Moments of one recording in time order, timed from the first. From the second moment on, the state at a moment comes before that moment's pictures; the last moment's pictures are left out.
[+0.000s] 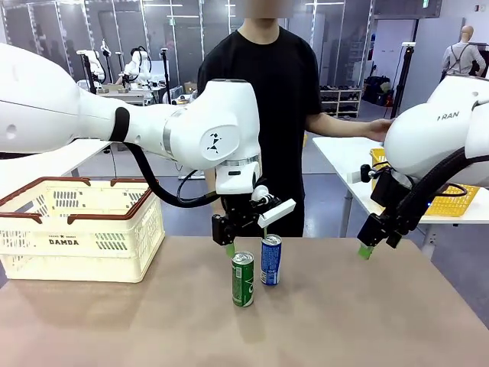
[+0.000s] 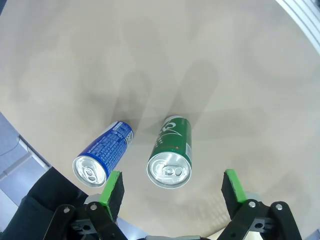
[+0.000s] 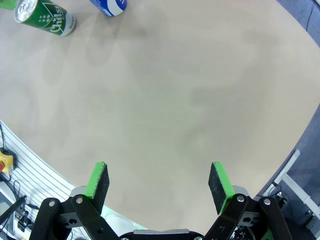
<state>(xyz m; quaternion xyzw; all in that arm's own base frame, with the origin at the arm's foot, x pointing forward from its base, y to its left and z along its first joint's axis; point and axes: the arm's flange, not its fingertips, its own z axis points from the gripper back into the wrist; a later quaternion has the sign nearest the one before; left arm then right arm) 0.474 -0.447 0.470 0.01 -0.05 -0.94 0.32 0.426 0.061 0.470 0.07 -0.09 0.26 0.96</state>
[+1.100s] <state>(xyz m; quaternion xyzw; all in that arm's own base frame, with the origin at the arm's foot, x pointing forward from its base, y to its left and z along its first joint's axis) 0.498 -0.440 0.414 0.00 -0.03 -0.94 0.33 0.426 0.061 0.470 0.07 -0.09 0.26 0.96</state>
